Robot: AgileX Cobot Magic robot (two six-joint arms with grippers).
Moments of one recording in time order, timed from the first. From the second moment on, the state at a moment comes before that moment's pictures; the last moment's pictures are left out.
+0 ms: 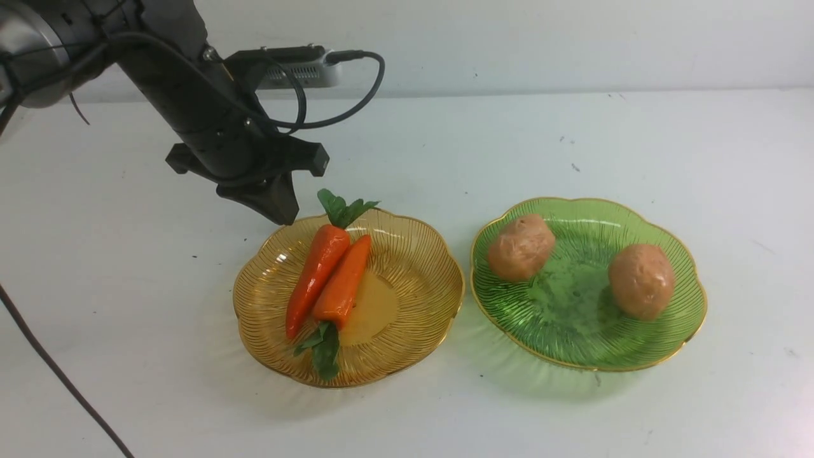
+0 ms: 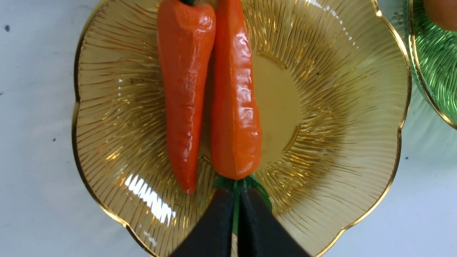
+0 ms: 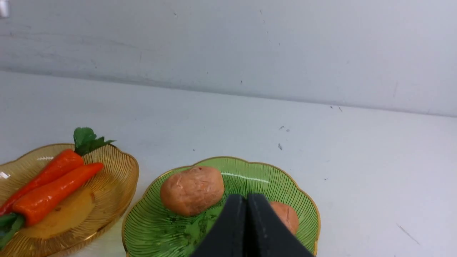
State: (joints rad) right arm 0.26 0.42 -0.41 -0.05 0.35 0.09; left arm -0.21 1.88 -1.71 -0.29 1.23 0.10
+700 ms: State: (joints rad) right arm 0.26 0.01 -0.40 -0.06 0.32 0.09; left arm -0.21 1.88 -1.71 -0.29 1.23 0.10
